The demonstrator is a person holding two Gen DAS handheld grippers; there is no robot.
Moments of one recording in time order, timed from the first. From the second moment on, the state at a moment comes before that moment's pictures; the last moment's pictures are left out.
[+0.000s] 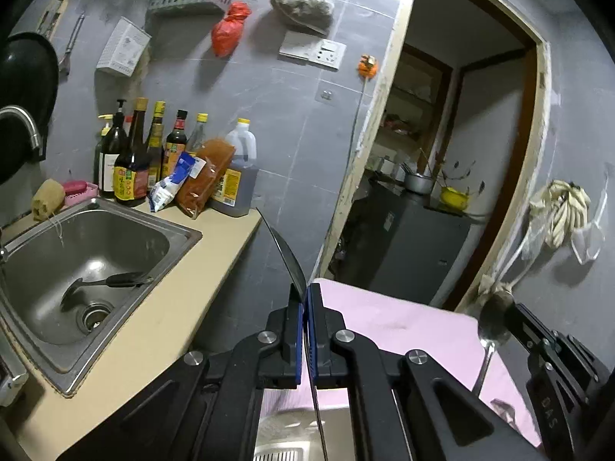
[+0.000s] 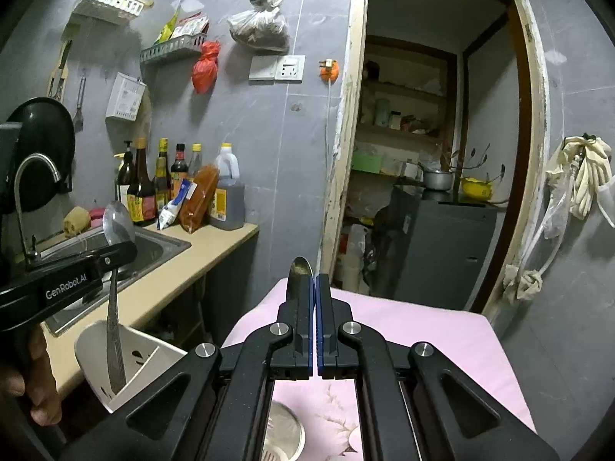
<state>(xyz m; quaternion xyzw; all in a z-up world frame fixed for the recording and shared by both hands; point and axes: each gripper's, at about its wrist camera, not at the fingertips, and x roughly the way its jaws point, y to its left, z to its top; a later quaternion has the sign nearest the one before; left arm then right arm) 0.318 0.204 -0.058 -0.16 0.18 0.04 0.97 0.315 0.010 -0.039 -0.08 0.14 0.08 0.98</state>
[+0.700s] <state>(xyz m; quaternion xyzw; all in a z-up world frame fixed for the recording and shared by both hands) 0.286 0.213 -0.048 -0.20 0.26 -0.02 0.94 0.288 -0.028 -0.032 -0.02 0.21 0.12 0.97</state>
